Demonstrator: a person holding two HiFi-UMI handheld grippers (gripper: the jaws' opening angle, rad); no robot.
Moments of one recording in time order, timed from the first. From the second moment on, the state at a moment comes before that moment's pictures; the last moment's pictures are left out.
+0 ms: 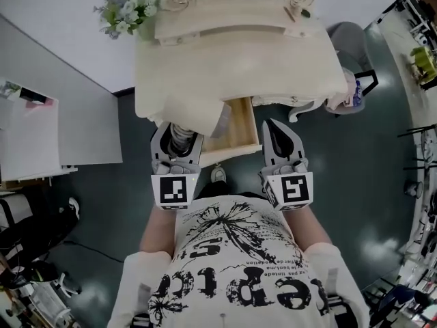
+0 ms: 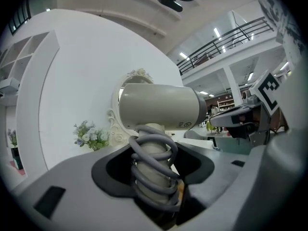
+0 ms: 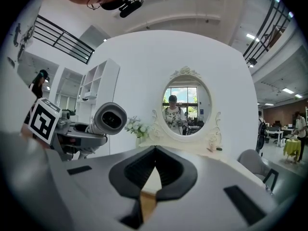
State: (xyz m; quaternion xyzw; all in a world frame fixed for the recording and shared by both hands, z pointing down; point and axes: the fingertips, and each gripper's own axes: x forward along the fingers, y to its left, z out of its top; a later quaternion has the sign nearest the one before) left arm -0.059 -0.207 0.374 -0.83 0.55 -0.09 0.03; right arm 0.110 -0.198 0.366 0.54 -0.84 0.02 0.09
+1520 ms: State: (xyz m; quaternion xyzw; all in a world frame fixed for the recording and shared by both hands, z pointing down) left arm 0.049 -0.233 0.761 -0.84 0.10 -0.53 -0.12; right arm 0.156 -0.253 0.531 0.46 -0.85 0.16 0.18
